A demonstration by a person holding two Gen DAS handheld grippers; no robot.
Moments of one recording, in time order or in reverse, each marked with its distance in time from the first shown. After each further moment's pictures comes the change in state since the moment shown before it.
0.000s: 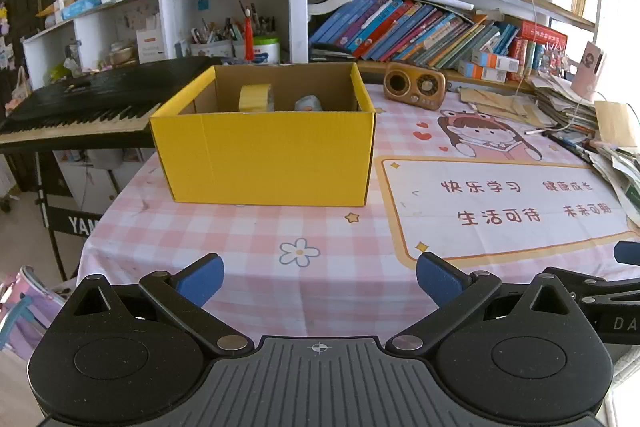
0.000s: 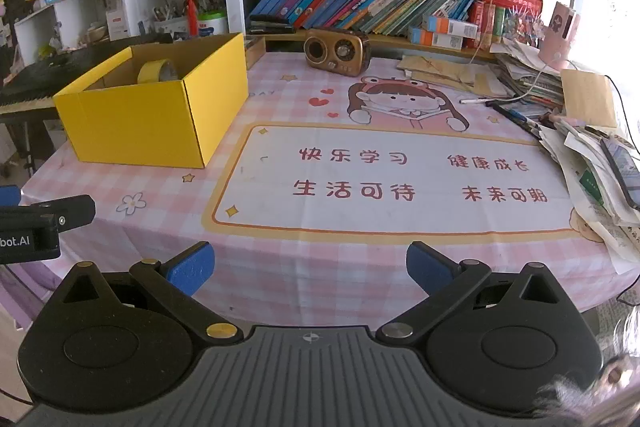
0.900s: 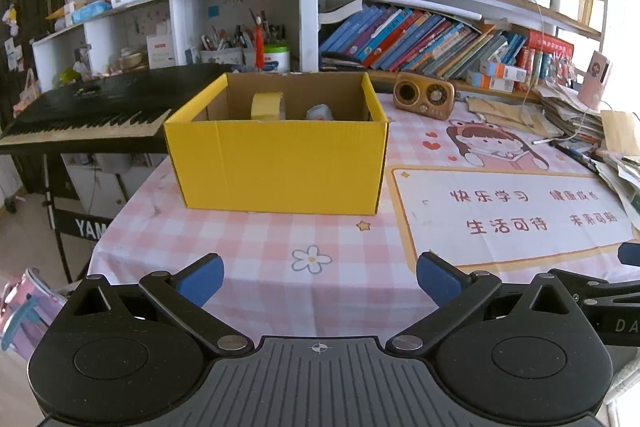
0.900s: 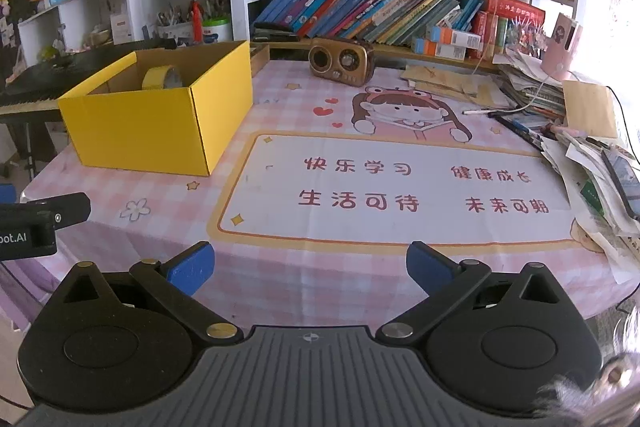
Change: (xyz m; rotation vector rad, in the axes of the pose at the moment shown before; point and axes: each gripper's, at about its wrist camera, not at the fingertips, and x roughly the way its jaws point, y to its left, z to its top) left arm -0.004 0.007 -0.001 -0.010 -0.028 0.019; right arm -0.001 0.007 0.002 -0.016 -0.023 -0.001
